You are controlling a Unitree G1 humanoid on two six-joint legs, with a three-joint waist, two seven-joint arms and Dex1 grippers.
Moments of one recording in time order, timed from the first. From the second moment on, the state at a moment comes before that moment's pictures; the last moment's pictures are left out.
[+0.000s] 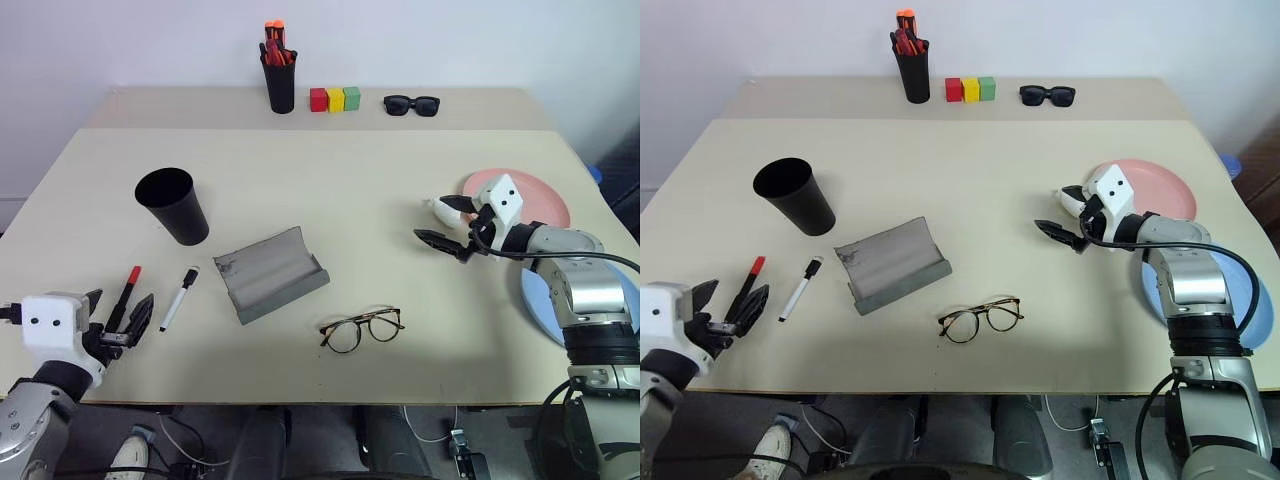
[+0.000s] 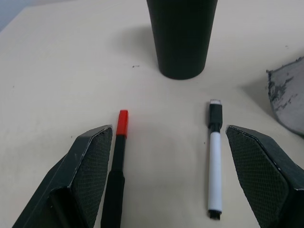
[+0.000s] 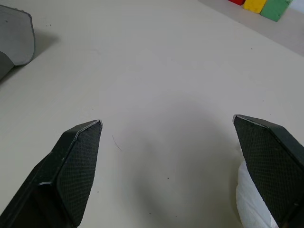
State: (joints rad) left arm 0.43 0.44 0.60 -0.68 -0.47 0.56 -0.35; right arm -0.50 -0.69 -0.08 0.22 0.26 0.27 0.94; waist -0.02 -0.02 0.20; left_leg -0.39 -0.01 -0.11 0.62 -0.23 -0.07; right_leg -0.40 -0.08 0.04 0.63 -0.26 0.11
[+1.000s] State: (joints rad) left arm 0.26 0.54 0.54 -0.59 -0.45 0.74 -0.29; right arm -0.42 -0.58 0.03 -0.11 0.30 0.42 0.90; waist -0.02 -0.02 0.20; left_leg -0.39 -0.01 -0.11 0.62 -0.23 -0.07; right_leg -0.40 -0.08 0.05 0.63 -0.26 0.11
